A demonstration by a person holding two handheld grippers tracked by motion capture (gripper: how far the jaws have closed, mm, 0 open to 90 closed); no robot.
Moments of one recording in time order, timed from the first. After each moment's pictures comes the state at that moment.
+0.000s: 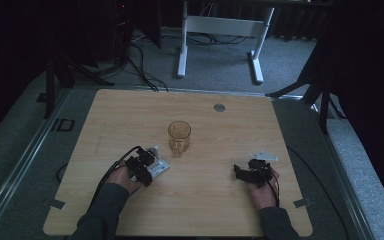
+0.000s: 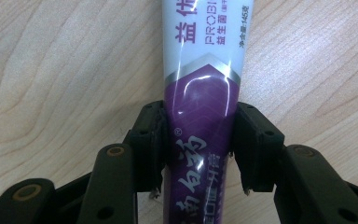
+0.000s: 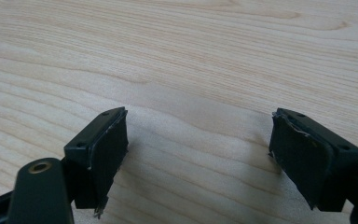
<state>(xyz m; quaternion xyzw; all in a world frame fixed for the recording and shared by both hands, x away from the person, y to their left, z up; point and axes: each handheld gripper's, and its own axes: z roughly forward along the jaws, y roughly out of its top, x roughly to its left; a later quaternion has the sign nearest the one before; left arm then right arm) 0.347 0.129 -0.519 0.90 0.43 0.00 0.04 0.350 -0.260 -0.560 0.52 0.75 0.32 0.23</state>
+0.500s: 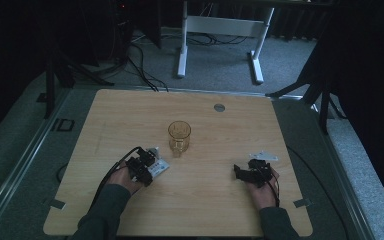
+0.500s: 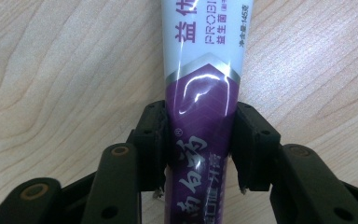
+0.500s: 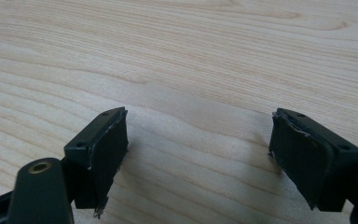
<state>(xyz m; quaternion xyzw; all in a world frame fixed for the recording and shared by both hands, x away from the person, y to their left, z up) 0.344 0.126 -0.518 0.90 0.44 0.01 0.04 0.350 -0.260 -0.560 0.52 0.75 0.32 0.23</state>
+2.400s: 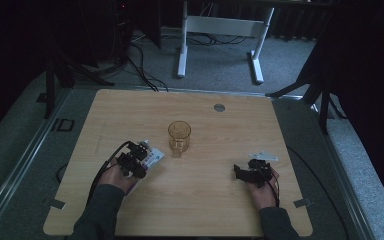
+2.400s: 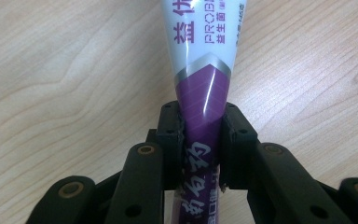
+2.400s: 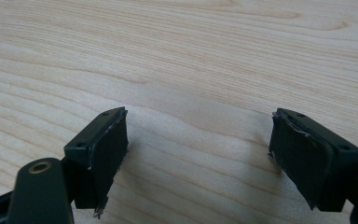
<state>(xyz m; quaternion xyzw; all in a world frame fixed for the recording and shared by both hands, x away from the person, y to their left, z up) 0.336 0.144 -0.485 0.87 0.47 0.04 0.10 0.350 -0.260 -0.560 0.52 0.75 0.32 0.23</state>
